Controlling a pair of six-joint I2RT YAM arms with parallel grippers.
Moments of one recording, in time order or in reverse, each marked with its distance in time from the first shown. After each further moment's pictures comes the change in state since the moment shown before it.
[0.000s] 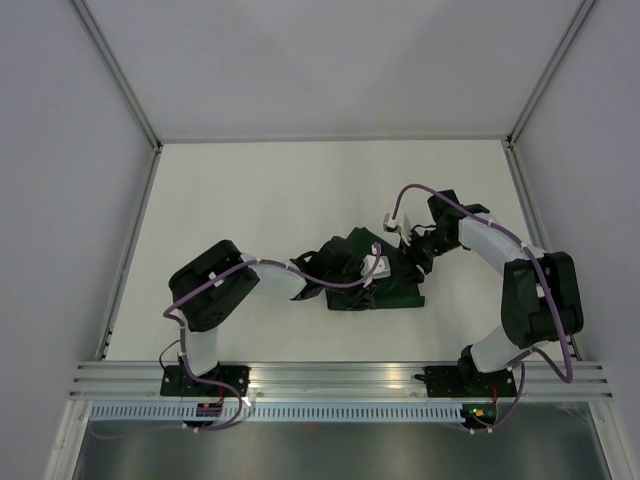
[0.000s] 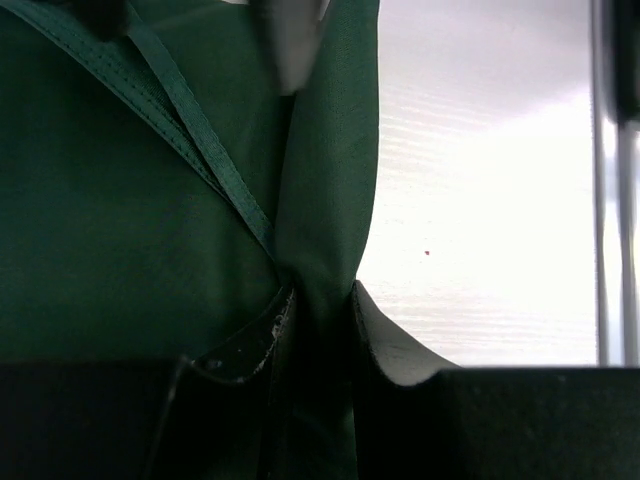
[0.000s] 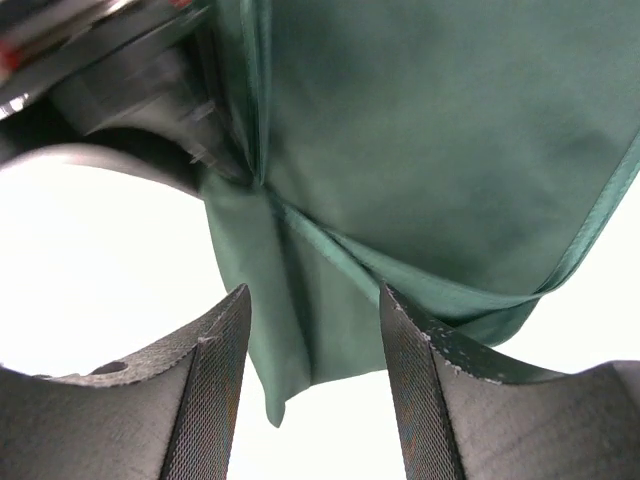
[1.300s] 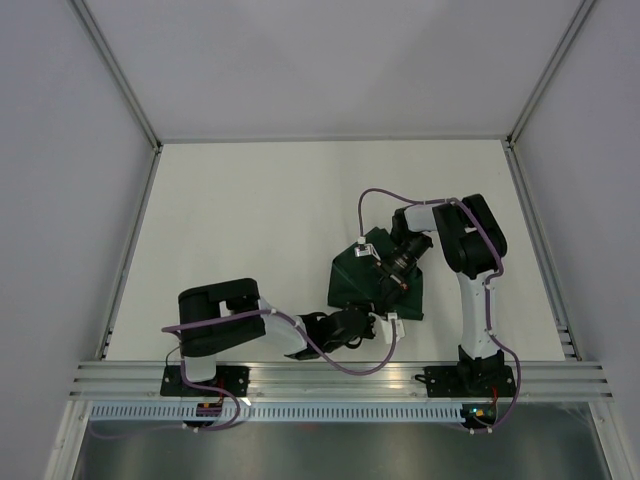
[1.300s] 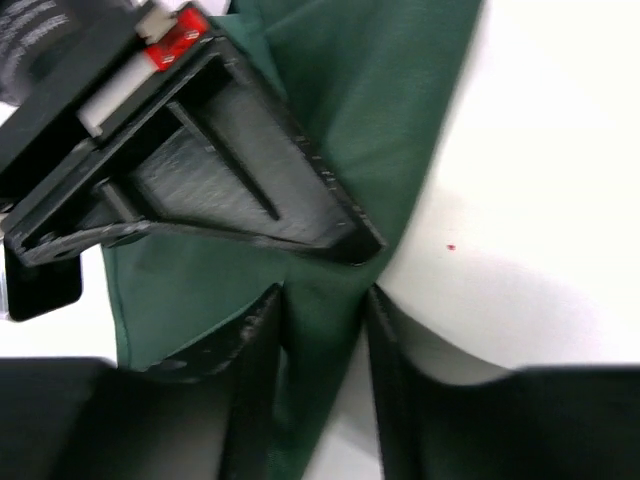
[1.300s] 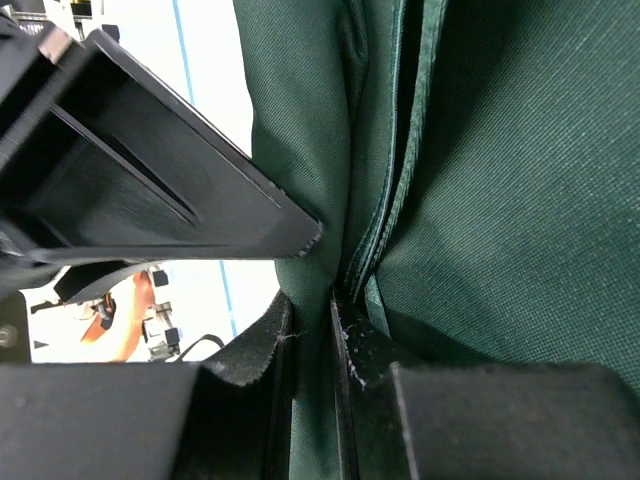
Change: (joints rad) left arm -0.396 -0.027 -0.226 0.403 -0.906 0.339; right arm 0.138 0.621 0.253 -0.445 -0.188 -0.156
